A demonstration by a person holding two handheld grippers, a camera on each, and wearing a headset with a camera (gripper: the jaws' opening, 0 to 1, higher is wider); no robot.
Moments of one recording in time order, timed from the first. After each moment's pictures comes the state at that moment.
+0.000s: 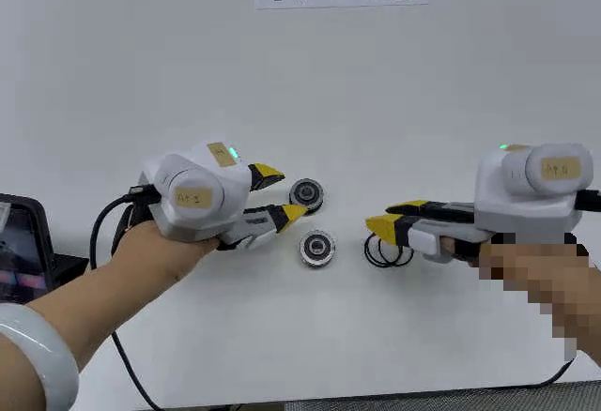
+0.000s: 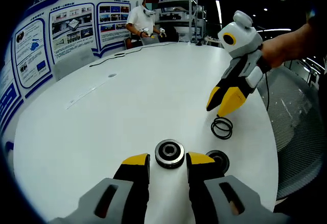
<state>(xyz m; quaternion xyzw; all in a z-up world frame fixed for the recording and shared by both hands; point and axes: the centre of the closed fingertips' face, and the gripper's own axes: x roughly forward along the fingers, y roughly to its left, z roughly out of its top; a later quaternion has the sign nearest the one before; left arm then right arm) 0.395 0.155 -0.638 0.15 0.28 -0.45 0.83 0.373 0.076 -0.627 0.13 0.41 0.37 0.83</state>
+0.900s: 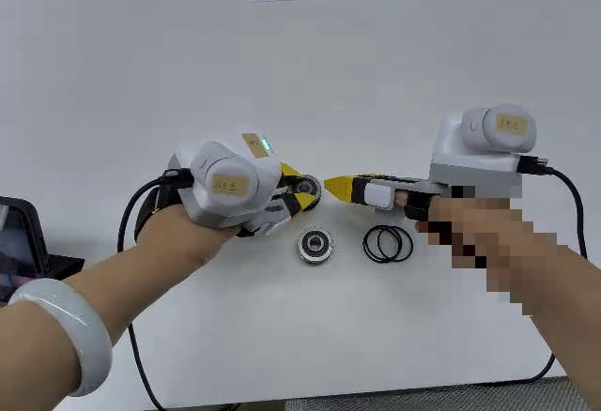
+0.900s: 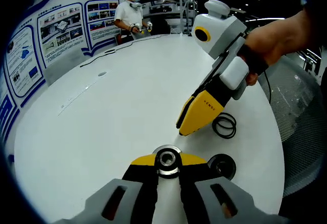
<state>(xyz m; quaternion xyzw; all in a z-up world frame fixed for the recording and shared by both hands) 0.401 0.138 -0.653 0.19 0.29 -0.47 0.81 0.399 0.116 -0.638 0.24 0.42 0.35 0.80</state>
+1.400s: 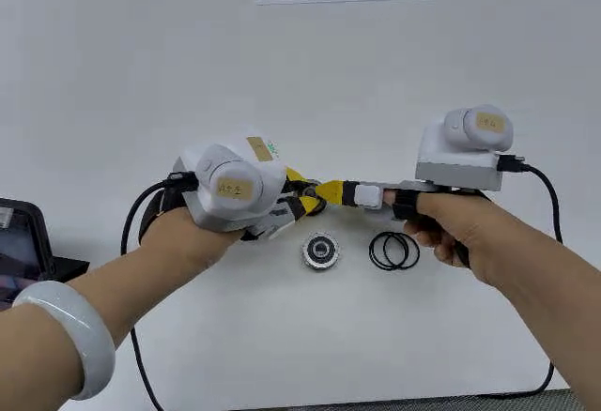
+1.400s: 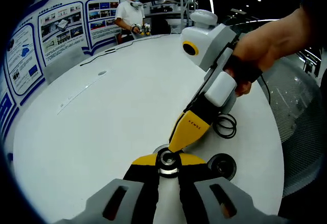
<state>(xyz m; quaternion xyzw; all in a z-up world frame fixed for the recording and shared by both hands) 0.401 0.139 -0.654 0.18 0.30 -0.47 0.81 0.402 0.133 -0.656 0.26 0.46 0.36 0.77</state>
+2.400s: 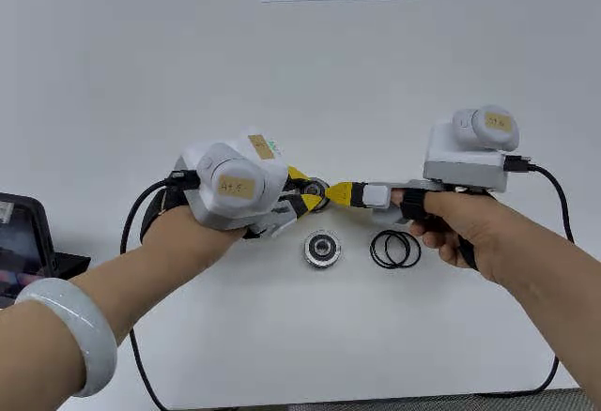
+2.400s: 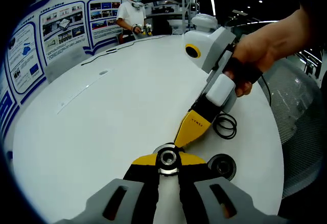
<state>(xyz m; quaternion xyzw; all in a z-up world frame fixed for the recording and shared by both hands) 0.401 0.139 -0.654 0.18 0.30 -0.47 0.81 0.396 0.128 -0.657 0.28 0.47 0.36 0.76</state>
